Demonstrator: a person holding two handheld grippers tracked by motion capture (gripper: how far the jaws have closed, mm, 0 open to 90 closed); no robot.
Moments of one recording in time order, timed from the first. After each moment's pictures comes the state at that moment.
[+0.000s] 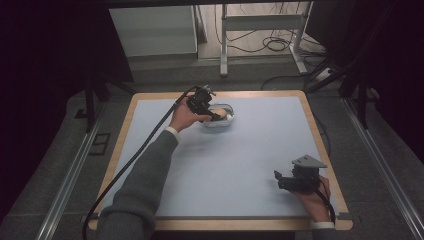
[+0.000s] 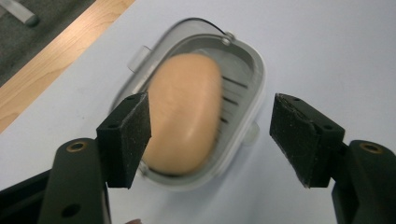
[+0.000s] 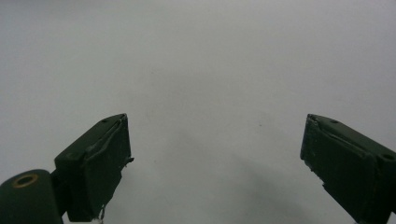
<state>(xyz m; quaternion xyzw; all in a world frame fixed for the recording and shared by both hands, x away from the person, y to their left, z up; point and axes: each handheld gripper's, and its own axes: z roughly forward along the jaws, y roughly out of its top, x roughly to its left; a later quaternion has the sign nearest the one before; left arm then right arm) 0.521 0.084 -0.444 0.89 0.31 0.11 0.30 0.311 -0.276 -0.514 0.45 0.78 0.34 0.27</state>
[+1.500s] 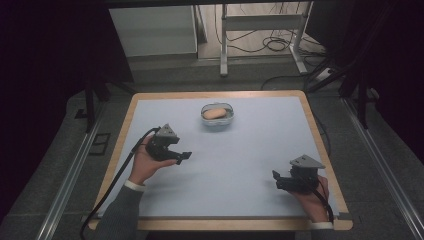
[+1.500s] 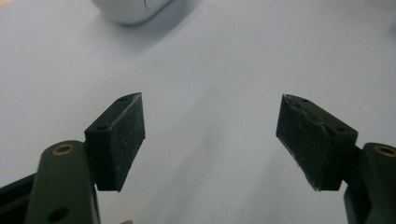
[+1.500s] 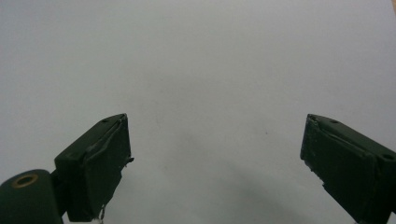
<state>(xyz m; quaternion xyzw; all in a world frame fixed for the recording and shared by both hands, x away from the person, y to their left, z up) 0.354 0.180 -0.476 0.85 0.34 0.13 0.37 0.308 -0.269 -0.510 0.44 0.78 0.34 0.27</state>
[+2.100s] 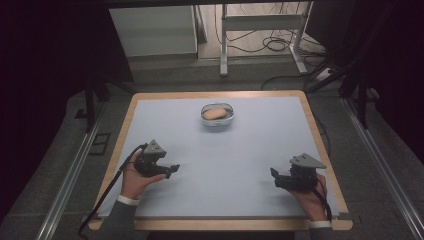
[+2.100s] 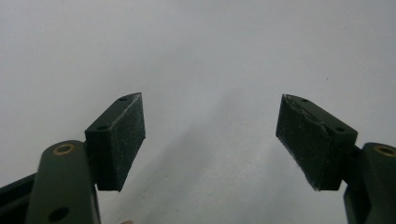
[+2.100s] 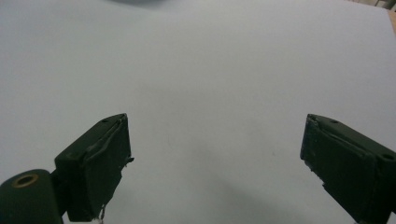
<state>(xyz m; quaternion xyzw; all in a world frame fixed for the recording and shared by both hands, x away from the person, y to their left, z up) 0.324 0.208 -0.510 0.84 0.39 0.14 0.36 0.308 -0.264 -0.503 0.44 0.77 0.38 0.28</state>
